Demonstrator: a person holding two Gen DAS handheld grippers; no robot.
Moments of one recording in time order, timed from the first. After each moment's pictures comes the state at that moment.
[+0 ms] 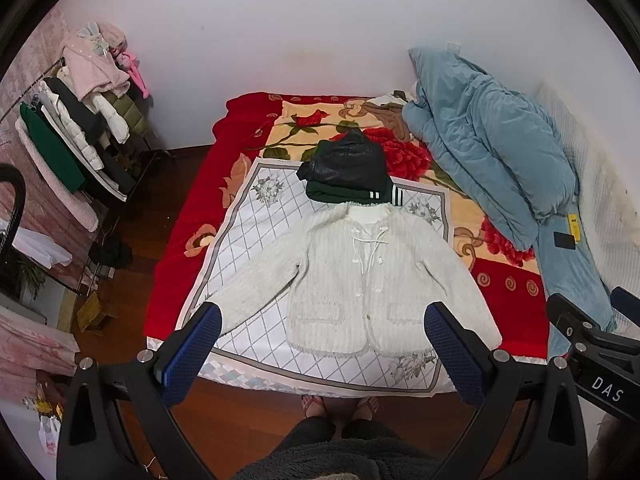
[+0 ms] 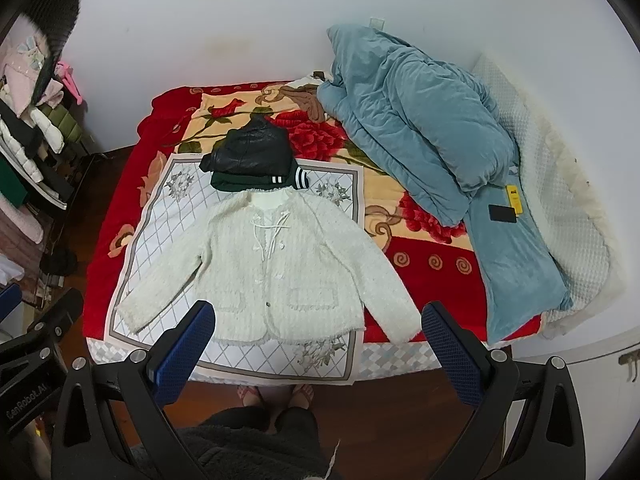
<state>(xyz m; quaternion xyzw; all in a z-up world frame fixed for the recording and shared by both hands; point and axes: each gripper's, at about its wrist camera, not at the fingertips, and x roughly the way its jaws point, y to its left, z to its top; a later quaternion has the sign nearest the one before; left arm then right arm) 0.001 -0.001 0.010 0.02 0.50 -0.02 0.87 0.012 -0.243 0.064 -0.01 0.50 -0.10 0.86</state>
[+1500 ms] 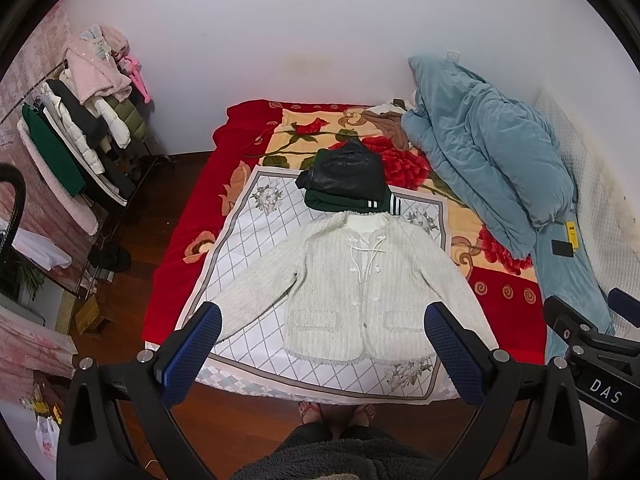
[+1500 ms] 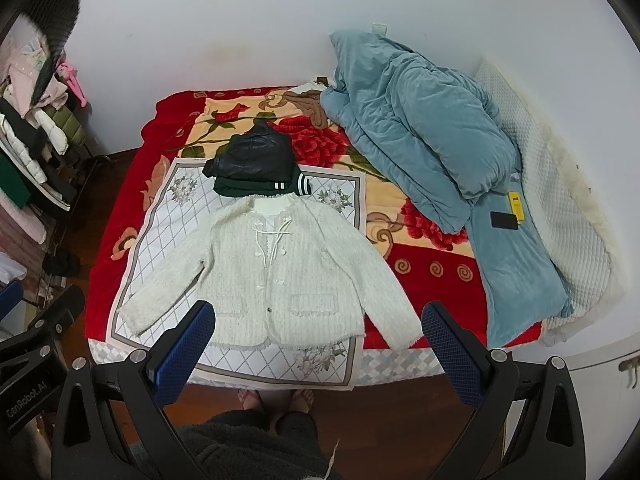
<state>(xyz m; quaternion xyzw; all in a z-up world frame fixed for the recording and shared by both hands) 0.012 -0.012 0.021 0.02 0.49 -0.02 0.87 0.025 -0.236 0.078 -0.01 0.50 -0.10 0.86</state>
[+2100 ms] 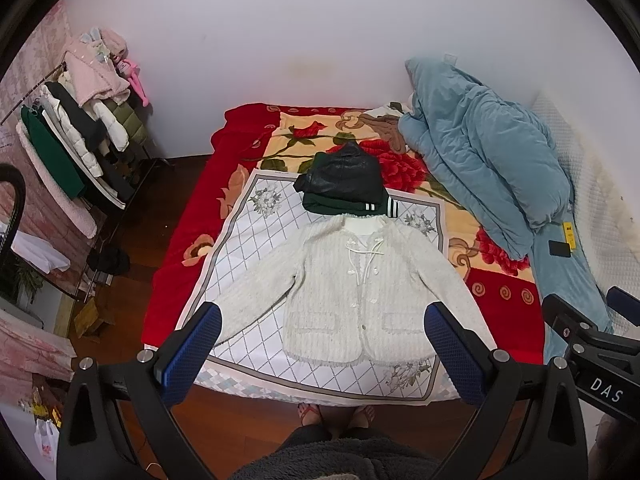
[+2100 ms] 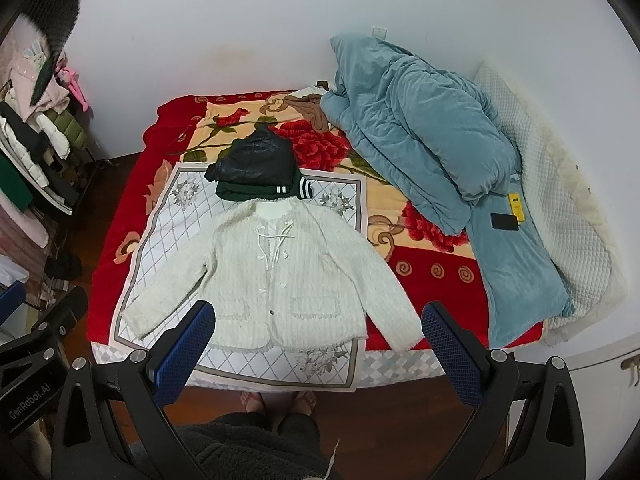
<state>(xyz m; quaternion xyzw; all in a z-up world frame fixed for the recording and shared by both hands) 0.011 -0.005 0.028 0.02 0.49 -0.02 0.87 0.027 -0.232 0.086 0.00 0.50 -0.10 0.86</state>
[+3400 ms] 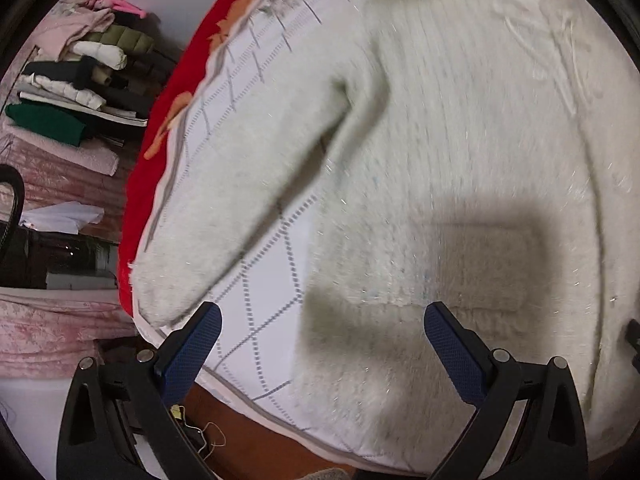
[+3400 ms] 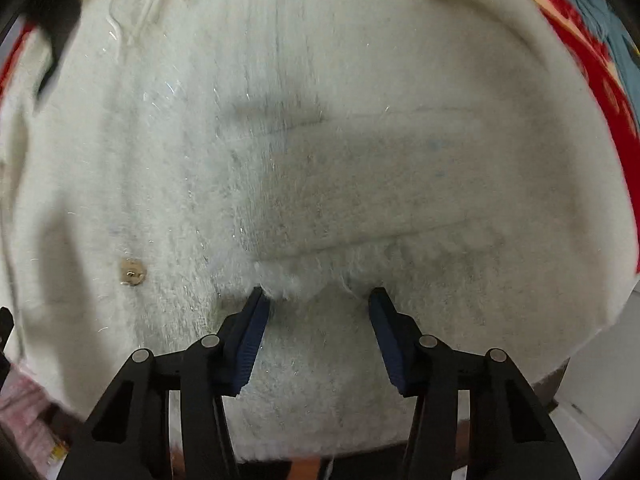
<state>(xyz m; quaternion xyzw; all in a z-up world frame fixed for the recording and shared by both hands) 0.140 0.010 -0.527 0.18 0.64 0.16 0.73 0.160 -0.282 -0.586 0.10 0.73 -0.12 0.67</state>
